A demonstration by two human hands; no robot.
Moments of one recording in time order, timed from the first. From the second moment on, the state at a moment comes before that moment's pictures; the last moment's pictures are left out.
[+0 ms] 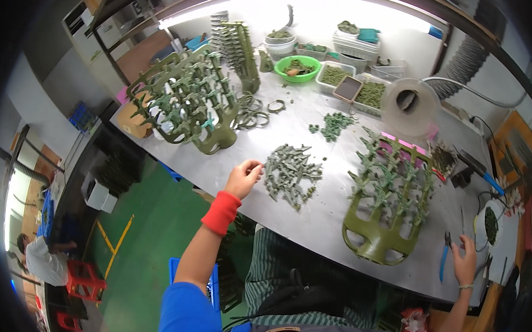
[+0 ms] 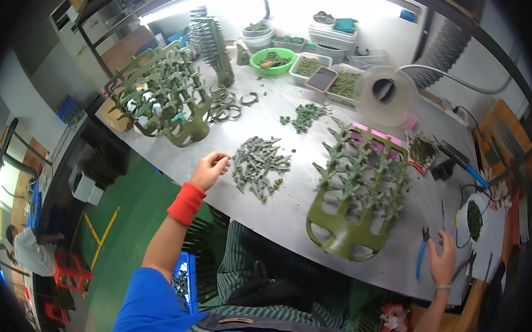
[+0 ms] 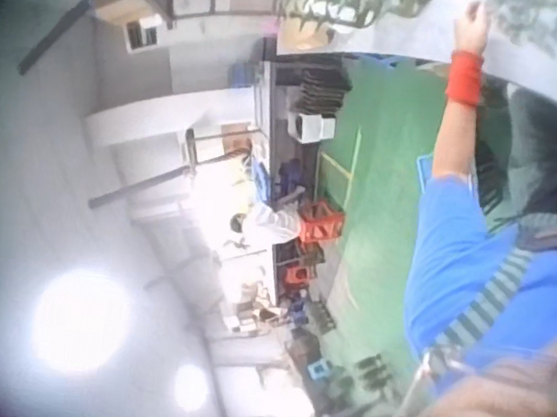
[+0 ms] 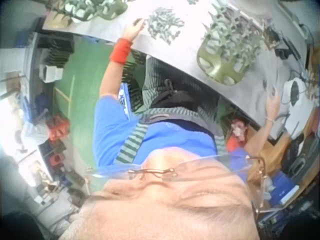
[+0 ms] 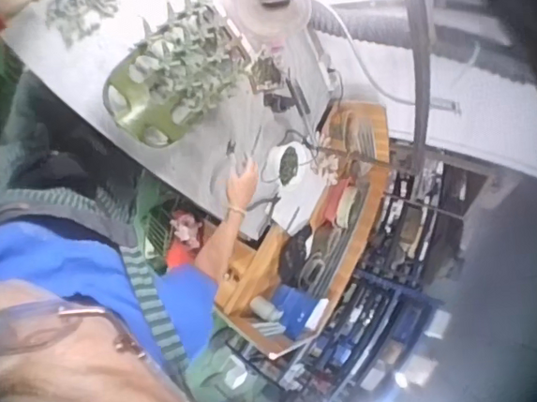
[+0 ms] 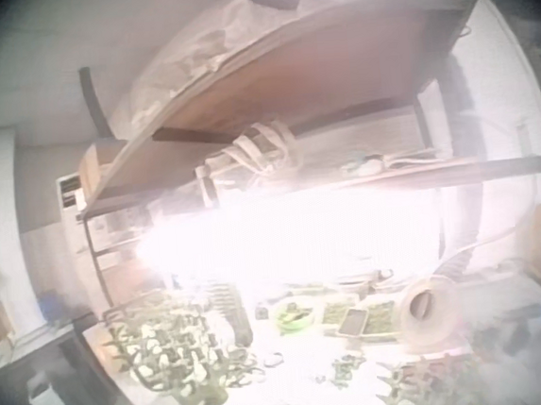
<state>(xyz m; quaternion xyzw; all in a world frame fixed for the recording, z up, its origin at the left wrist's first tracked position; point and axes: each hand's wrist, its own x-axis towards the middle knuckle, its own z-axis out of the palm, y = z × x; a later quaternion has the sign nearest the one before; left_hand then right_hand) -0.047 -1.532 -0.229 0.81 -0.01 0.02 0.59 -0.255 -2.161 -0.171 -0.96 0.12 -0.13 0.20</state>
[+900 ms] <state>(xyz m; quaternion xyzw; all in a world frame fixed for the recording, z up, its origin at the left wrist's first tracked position) -0.478 -1.286 -0.550 0.82 0.48 -0.02 0.29 -0.259 -1.783 -0.107 -0.83 -0.38 0.03 0.41</state>
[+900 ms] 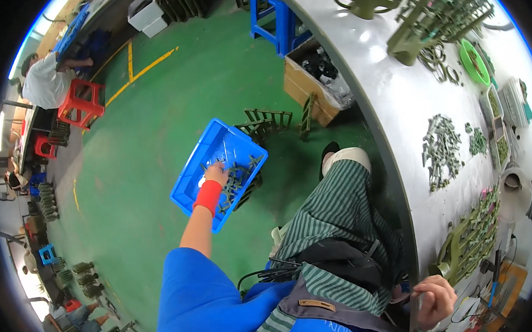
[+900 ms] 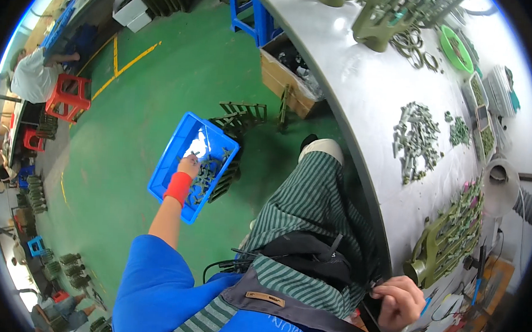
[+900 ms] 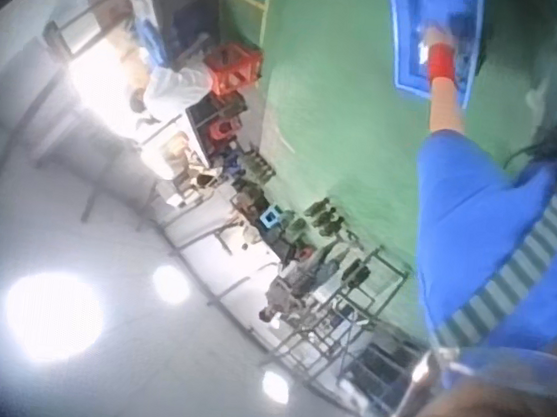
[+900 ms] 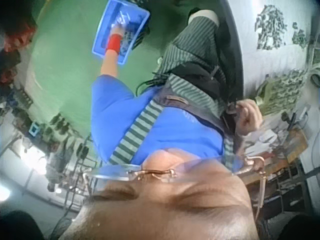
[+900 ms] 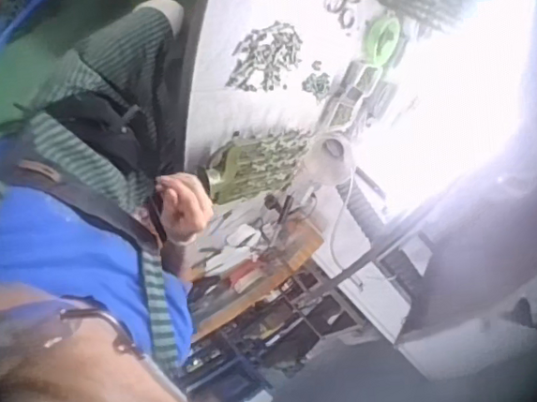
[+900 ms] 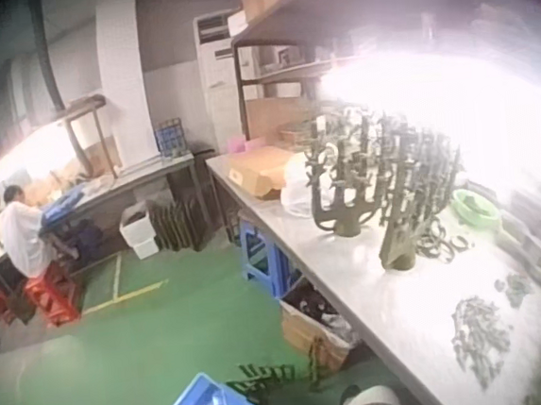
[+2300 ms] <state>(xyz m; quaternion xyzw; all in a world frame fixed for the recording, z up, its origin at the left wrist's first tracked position) -0.457 -1.294 -0.562 0.70 0.63 0.18 0.28 -0.268 -1.631 -0.190 -0.76 -0.41 0.37 0.35</state>
